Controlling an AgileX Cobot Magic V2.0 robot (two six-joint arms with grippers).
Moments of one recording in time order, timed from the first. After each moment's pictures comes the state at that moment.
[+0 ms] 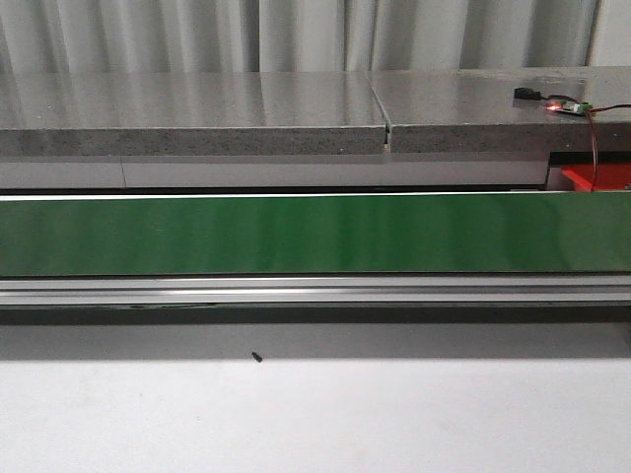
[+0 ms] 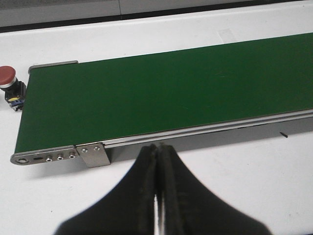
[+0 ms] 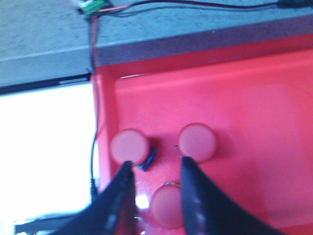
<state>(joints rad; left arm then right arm) -0.06 0.52 -0.63 -0.14 0.76 0.18 -0.35 1.82 -1.60 0.21 0.69 -0.22</state>
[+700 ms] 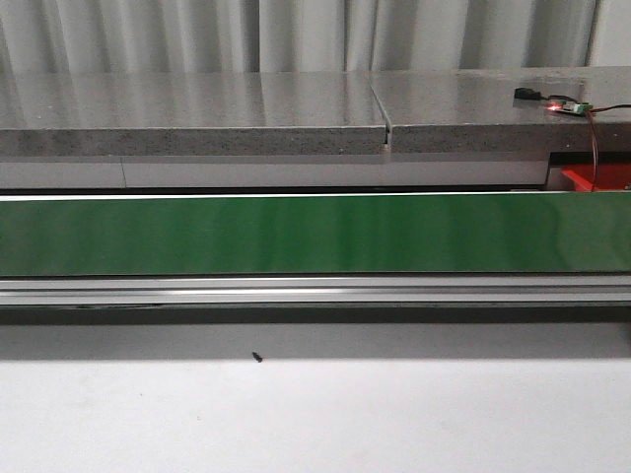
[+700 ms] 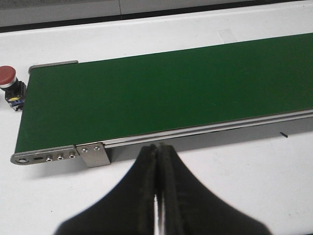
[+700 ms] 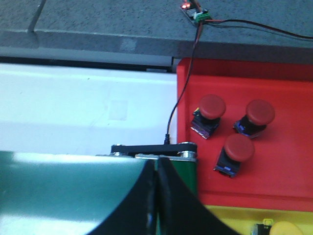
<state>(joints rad) -0.06 0.52 -0.63 -0.14 0.76 0.18 -0.15 1.25 -1.07 0.20 0.50 -0.26</state>
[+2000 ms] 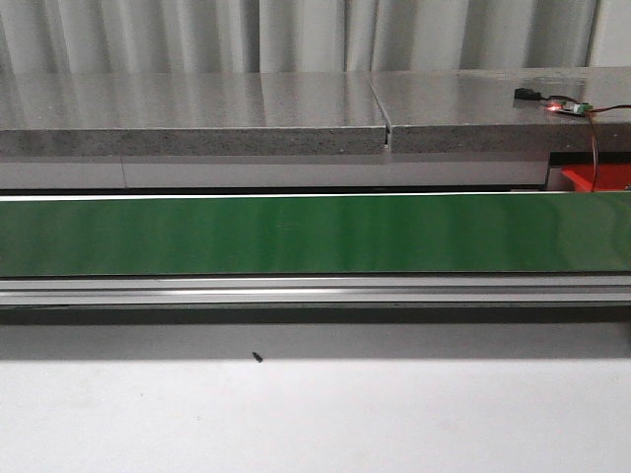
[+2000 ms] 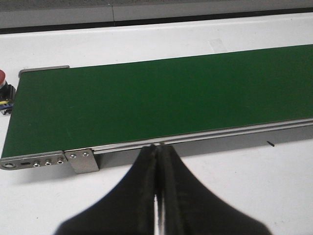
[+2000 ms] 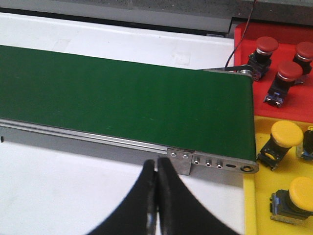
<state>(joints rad) -0.06 0.52 -0.63 -0.19 0.75 0.18 -0.07 0.44 -0.55 0.28 0.70 -0.28</state>
